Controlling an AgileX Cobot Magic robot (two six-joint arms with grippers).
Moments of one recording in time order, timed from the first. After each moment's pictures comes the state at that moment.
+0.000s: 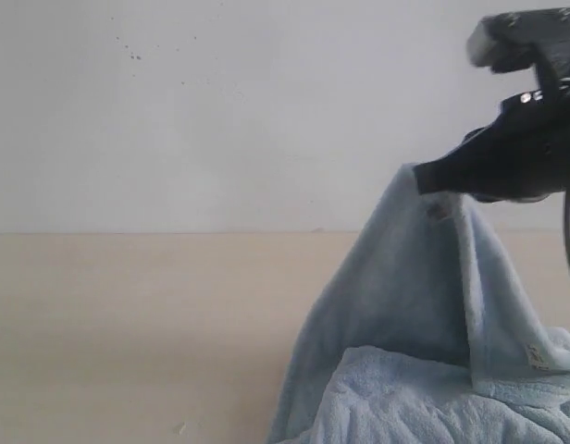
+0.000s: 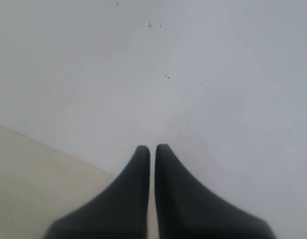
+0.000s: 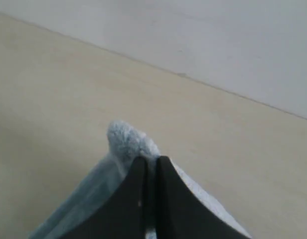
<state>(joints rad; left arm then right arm) -0.03 0.00 0.00 -0.25 -0.09 -0.26 0.35 1.32 -1.03 0.37 0.36 -0.43</state>
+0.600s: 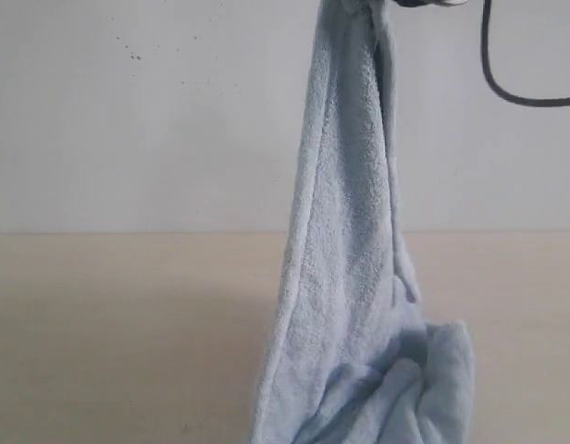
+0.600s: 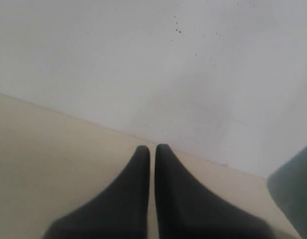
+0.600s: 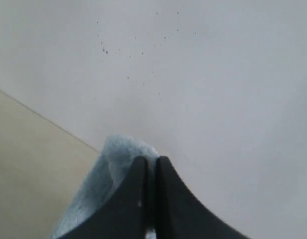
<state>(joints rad) -0.03 0.00 0.00 -0.24 0.05 -0.14 0.45 1.44 -1.52 0.33 0.41 -0.47</state>
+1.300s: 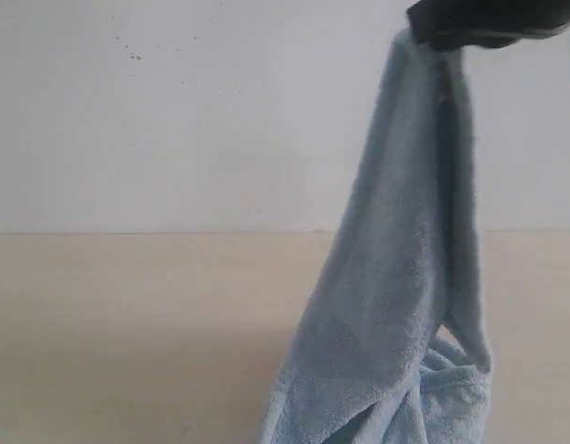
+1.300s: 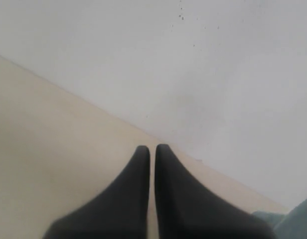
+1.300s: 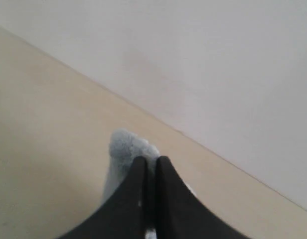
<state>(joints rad) -0.03 0.00 0.00 -0.44 0.11 -0.14 0.48 1.32 -1.44 0.04 0.66 -0.22</state>
